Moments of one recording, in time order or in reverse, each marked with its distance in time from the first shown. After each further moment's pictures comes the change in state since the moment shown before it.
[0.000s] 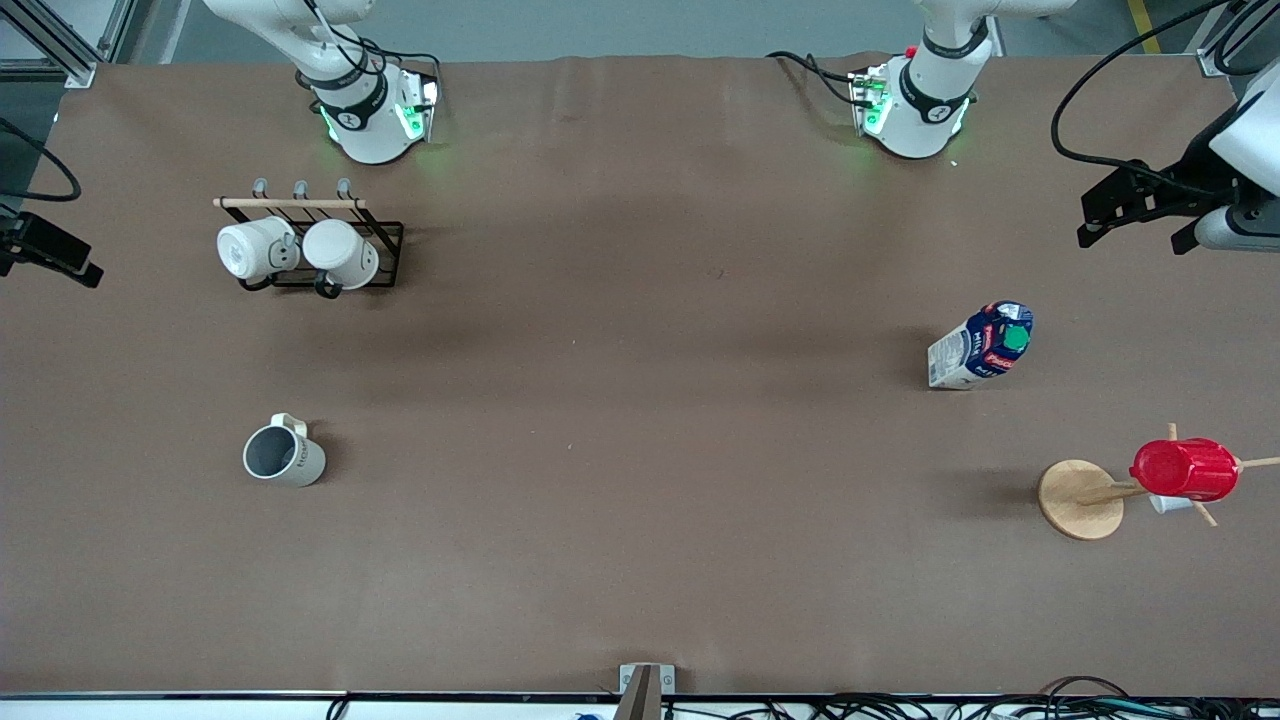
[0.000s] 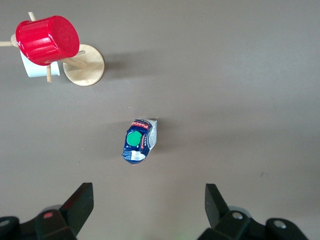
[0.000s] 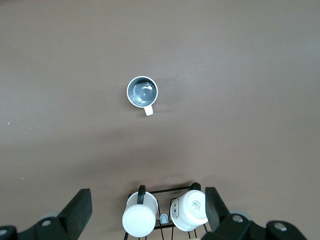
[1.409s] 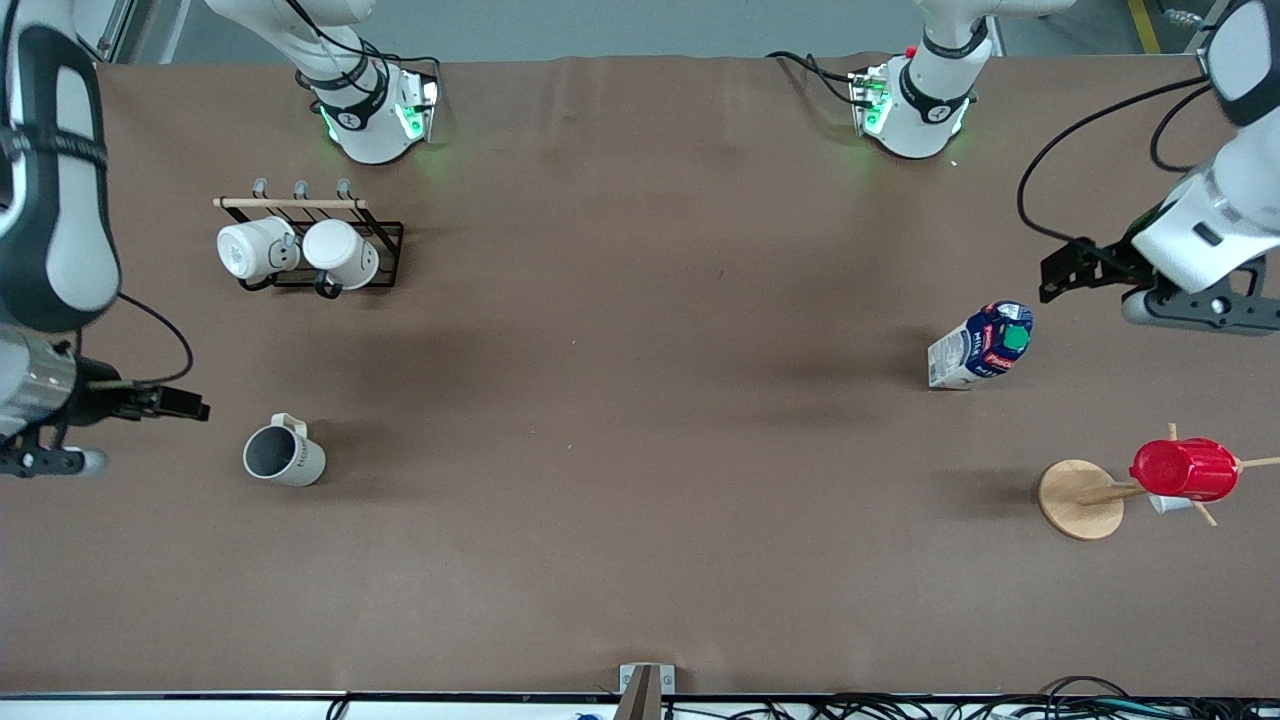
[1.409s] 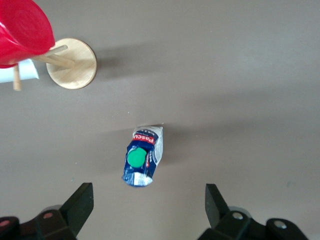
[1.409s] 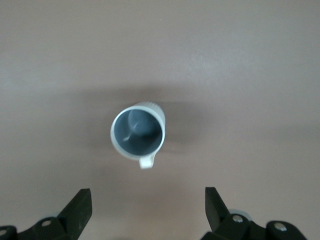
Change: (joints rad) left arm 0.017 0.031 0.018 -0.264 0.000 0.263 0.074; right arm -0.054 0.417 -0.010 -0.044 0.113 0.360 -0.223
